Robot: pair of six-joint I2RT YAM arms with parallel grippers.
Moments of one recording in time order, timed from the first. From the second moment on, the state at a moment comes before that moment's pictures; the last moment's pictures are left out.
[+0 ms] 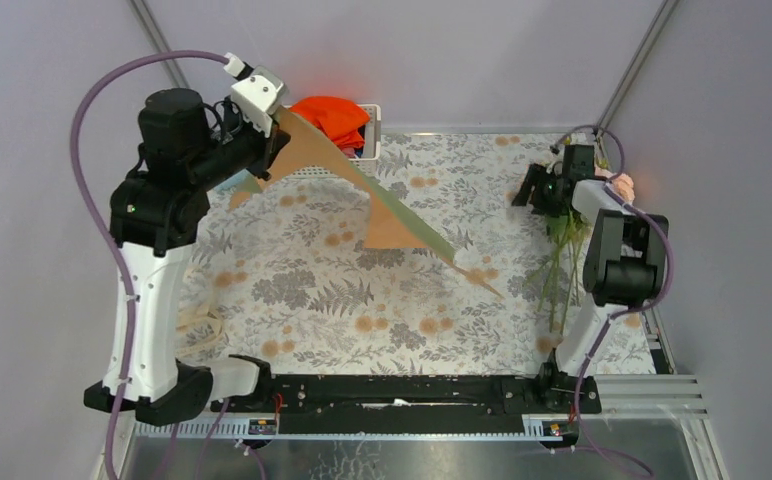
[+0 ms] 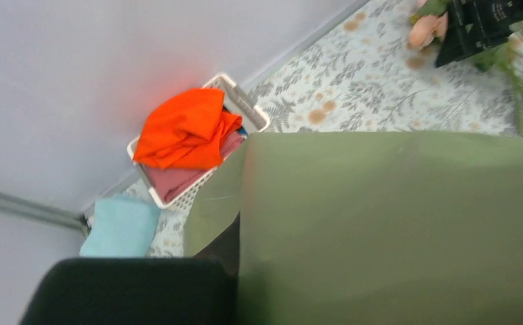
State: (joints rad) left arm -0.18 1.27 1.93 -0.94 0.32 0.32; right arm -0.15 1.97 1.33 -0.35 -0.28 0.22
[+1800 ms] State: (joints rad) left arm -0.39 1.36 1.95 -1.00 -0.01 0.39; right arm 0.90 1.40 1.46 -0.39 0.24 -0.07
